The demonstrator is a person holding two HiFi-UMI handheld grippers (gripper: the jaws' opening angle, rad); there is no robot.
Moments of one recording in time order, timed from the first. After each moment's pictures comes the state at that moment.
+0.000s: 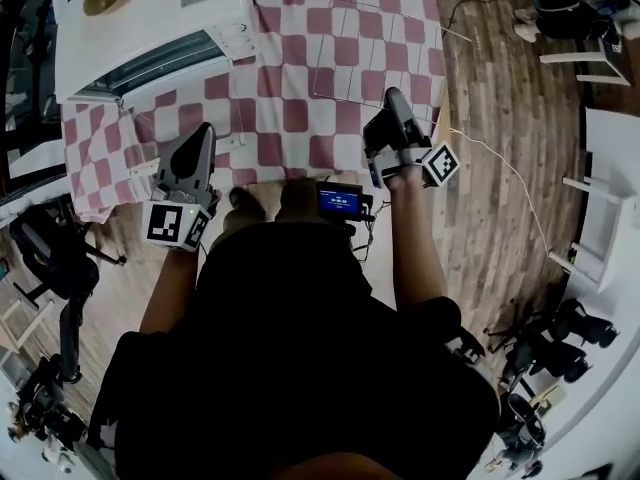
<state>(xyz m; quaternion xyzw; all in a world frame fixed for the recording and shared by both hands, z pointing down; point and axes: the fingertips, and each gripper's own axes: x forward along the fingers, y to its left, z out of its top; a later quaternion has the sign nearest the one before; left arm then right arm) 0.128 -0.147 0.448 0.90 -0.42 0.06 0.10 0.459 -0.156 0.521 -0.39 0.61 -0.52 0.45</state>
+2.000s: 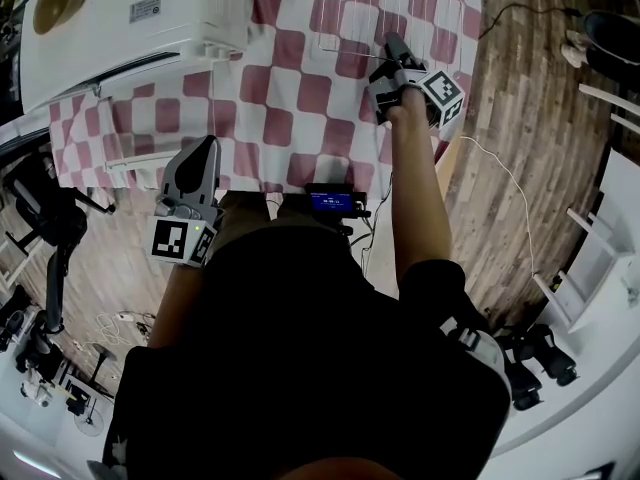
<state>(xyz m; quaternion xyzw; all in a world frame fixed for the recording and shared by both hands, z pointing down) 0.189 -0.179 0.519 0.85 -0.48 0.14 0.18 0.509 -0.346 0.694 -0.51 0.51 -0.64 0.25</state>
